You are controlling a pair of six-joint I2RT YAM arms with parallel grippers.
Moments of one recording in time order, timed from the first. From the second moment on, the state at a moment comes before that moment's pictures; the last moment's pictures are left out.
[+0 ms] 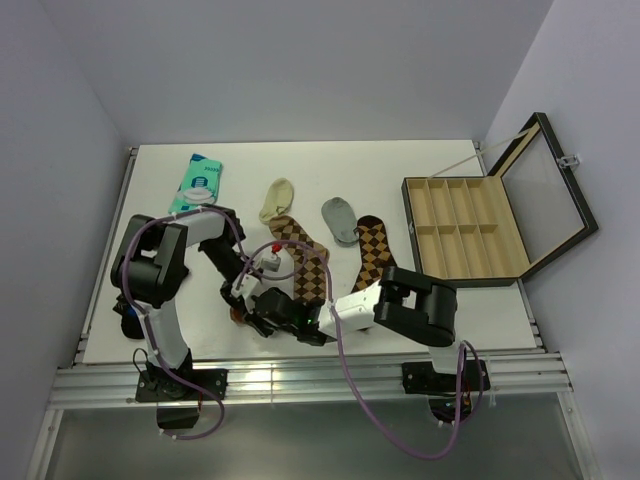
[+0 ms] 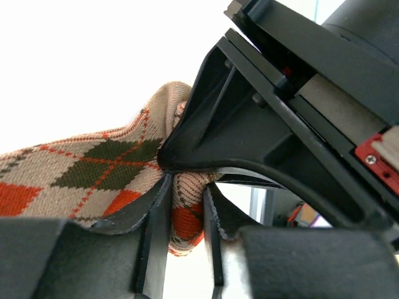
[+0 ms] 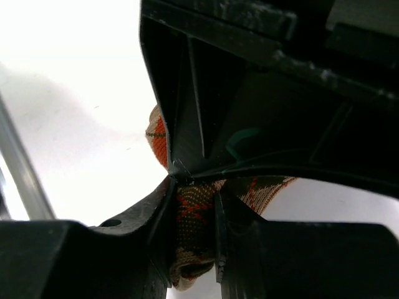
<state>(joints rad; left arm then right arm) -0.31 1.91 1.12 -1.29 0.73 1.26 1.29 1.94 0.95 0.43 0.17 0.17</state>
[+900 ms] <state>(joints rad) -0.05 1.54 1.07 -0.99 0.78 1.01 1.19 1.91 1.02 0.20 0.03 0.26</state>
